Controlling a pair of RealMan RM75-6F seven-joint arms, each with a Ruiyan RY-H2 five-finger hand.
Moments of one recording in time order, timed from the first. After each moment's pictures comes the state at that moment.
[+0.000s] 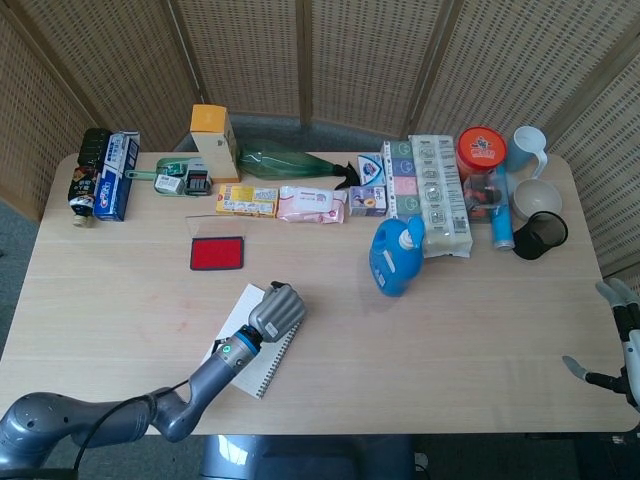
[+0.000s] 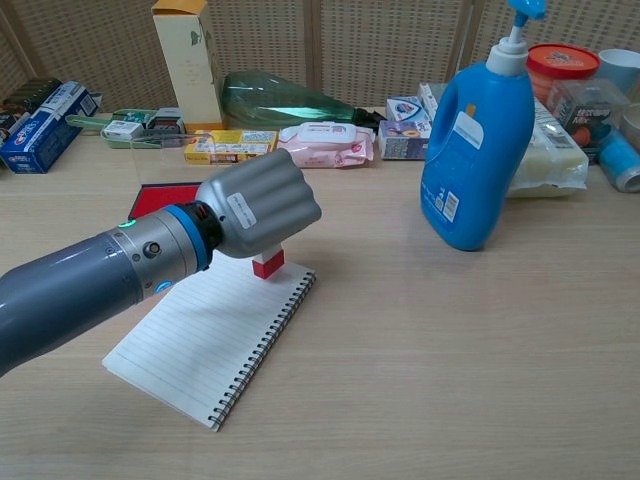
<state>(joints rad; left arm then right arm) -0.86 -1.87 -0.07 -1.23 1.33 1.00 1.21 0.03 -0.86 0.10 -1.89 -1.38 1.45 0.19</state>
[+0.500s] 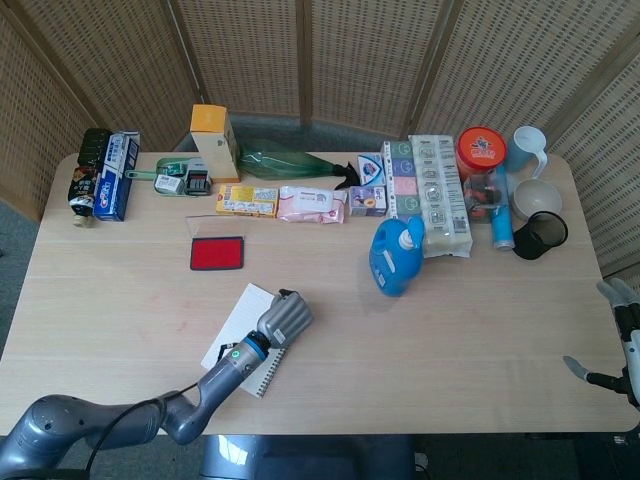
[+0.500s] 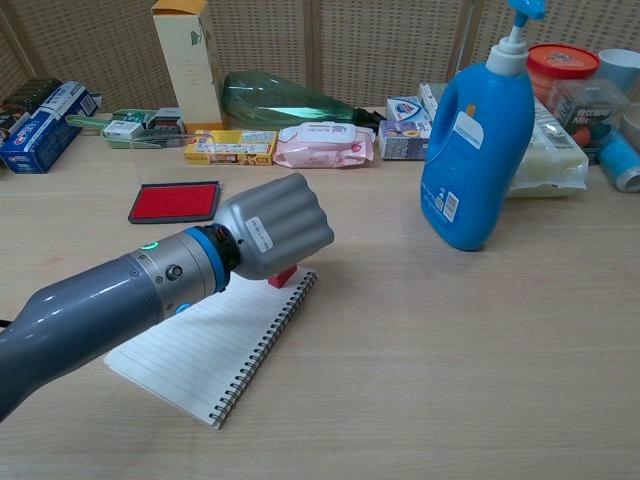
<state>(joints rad) -0.87 -1.93 -0.06 -1.17 1.31 0.97 1.21 0.02 -0.86 0.10 -1.89 -1.38 1.45 0.20</state>
